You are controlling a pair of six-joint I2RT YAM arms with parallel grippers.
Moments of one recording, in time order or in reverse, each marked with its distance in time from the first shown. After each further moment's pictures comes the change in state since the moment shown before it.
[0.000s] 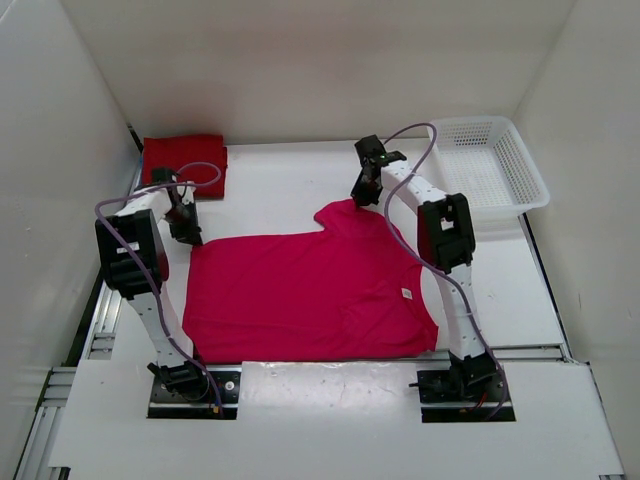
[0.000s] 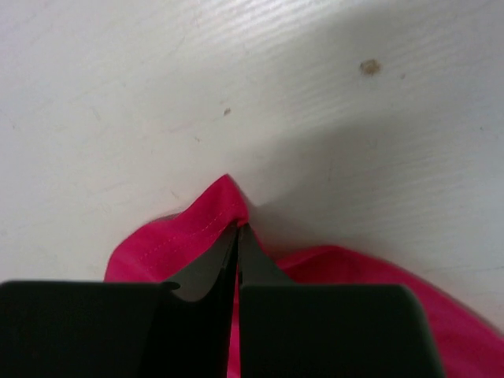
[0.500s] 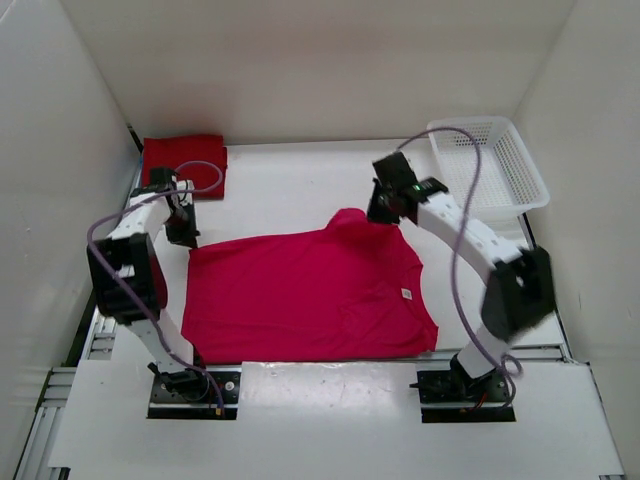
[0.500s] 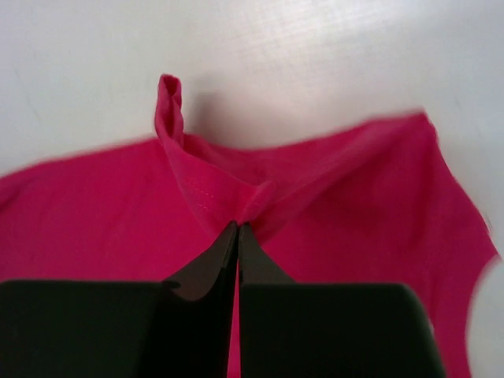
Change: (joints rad) left arm -0.029 -0.179 -0.098 -0.057 -0.044 0.003; right arm 0.098 -0.671 -0.616 0.102 0.028 -0.129
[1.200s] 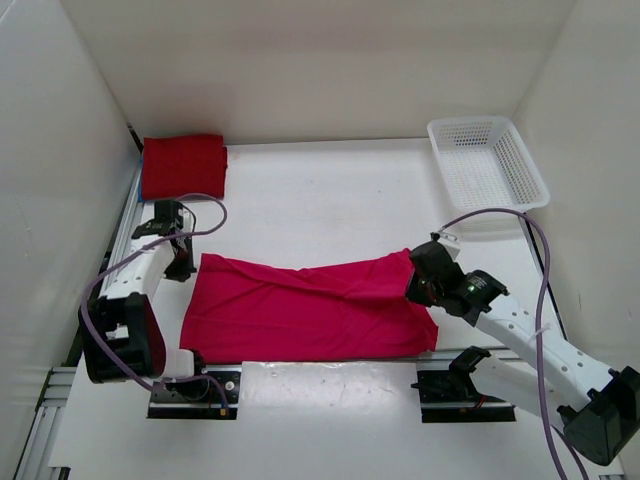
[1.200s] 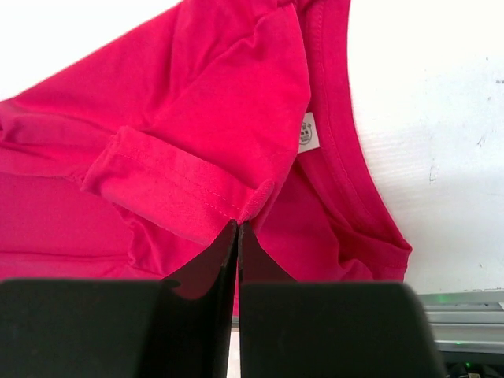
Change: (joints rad) left arm -0.062 -0.438 -0.398 -0.018 -0.282 0.001; right arm 0.185 -0.869 -0.772 -0.124 0.180 0.199
